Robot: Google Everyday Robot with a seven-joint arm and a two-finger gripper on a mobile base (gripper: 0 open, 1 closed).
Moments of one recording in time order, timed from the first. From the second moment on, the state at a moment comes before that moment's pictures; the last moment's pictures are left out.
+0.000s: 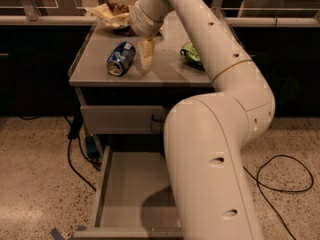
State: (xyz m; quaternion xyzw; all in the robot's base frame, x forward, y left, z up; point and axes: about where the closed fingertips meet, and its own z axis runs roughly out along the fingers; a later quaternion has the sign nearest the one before) arm 0.781 0.090 0.880 -0.89 0.34 0.00 0.32
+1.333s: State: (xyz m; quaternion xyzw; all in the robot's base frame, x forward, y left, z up) arm 0.777 0.128 0.853 -0.90 0.28 0.05 0.32
